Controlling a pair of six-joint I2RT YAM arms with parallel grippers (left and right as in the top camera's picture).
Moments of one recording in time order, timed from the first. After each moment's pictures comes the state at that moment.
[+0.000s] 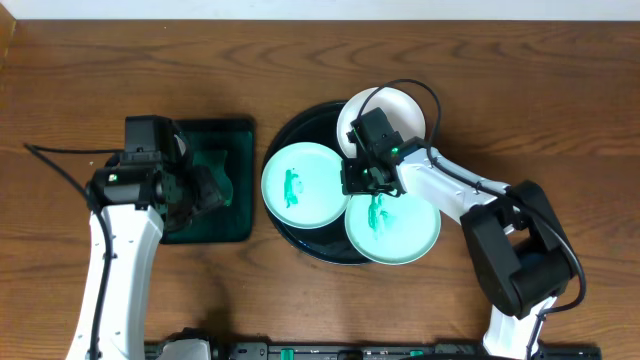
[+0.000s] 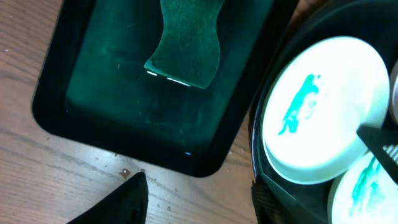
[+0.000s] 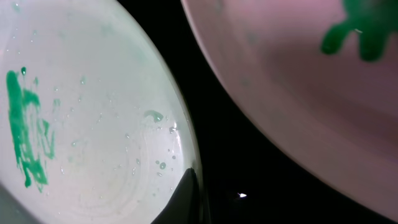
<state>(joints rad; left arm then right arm) 0.07 1.29 1.10 -1.09 0.12 -0.41 0.53 1.97 1.21 -0.45 -0.24 0.47</state>
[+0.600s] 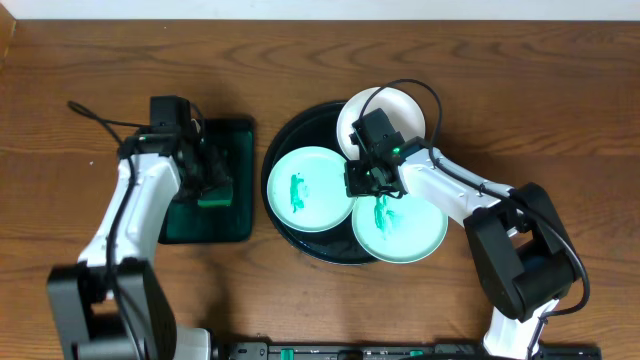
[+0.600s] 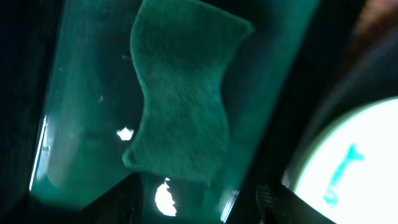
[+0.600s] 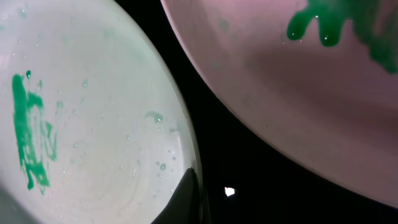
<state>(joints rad) 0.07 1.63 1.10 -0.81 0.09 -0.31 0.53 1.96 1.21 -0.49 -0.20 0.44</state>
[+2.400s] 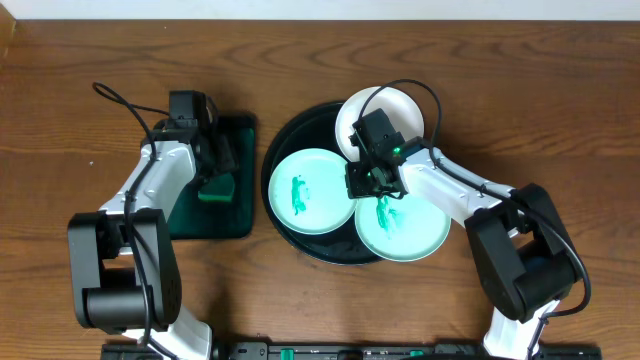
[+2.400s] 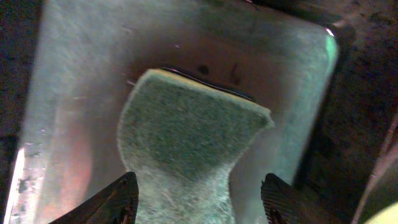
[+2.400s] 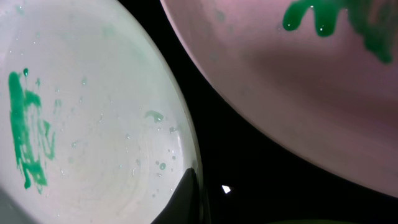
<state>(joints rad) 0.04 1.78 1.10 -0.55 0.01 -0.27 0.53 1.95 1.21 -0.51 -0.20 0.41</state>
